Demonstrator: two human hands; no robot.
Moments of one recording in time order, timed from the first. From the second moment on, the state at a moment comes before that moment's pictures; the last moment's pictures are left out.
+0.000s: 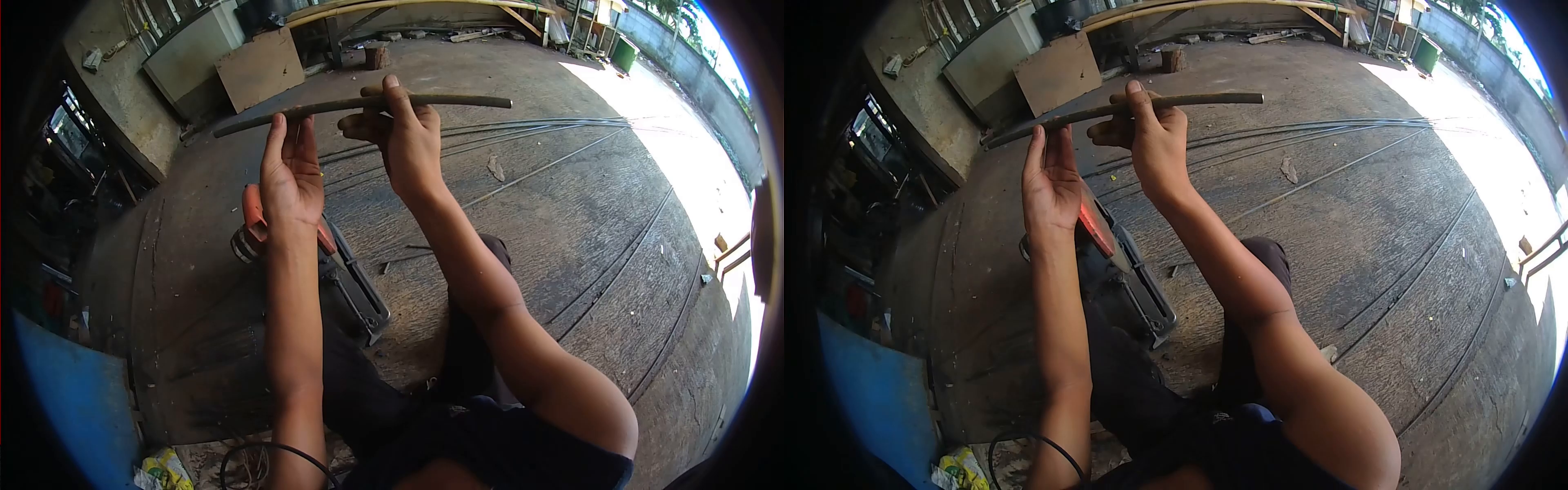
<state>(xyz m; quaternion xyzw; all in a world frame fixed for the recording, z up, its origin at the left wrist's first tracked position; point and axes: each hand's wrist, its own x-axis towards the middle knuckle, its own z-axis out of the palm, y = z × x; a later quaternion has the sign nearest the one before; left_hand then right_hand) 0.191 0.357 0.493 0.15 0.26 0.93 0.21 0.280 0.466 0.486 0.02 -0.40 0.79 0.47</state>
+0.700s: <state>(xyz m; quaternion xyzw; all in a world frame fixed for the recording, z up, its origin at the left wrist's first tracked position) 0.196 0.352 0.498 0.20 0.24 0.93 0.21 0.283 0.472 0.485 0.08 -0.39 0.80 0.44</state>
